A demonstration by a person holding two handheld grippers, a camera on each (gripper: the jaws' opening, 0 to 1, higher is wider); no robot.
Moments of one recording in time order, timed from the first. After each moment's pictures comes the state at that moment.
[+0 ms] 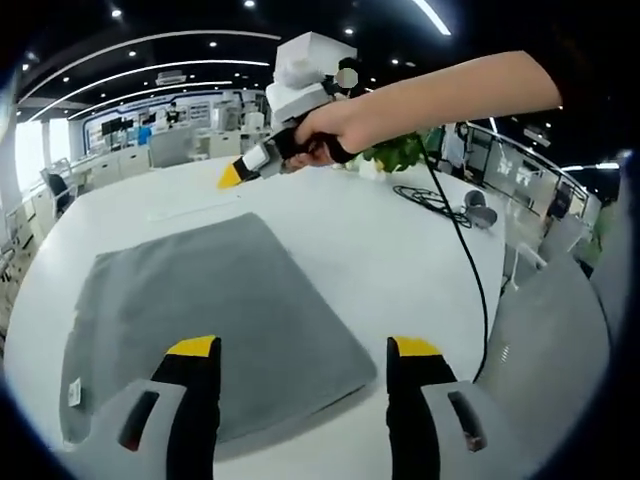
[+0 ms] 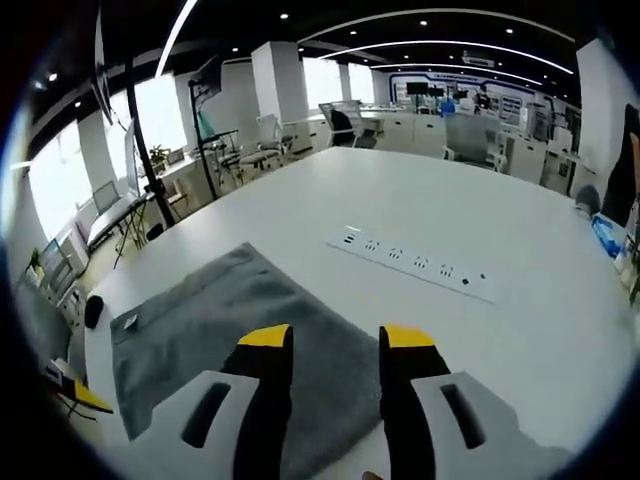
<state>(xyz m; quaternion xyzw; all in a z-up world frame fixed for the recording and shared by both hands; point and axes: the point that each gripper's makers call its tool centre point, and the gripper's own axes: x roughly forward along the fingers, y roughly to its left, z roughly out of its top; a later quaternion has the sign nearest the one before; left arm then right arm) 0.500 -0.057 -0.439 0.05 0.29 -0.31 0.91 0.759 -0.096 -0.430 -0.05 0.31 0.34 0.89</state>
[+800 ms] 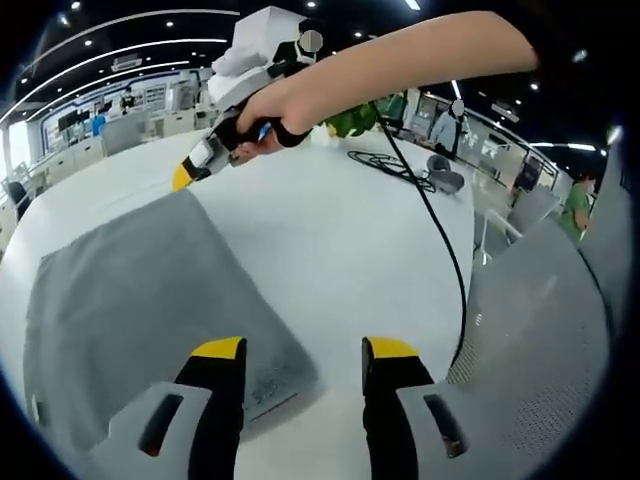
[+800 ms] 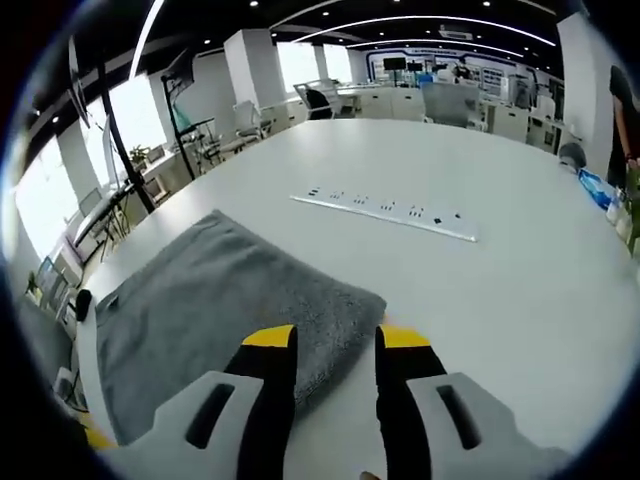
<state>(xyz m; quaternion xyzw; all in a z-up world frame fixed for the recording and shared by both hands) 0.473 -0.116 -0.474 0.09 0.33 -0.39 0.85 0.751 -0.132 -0.482 -0.04 0.36 0.31 0.88</state>
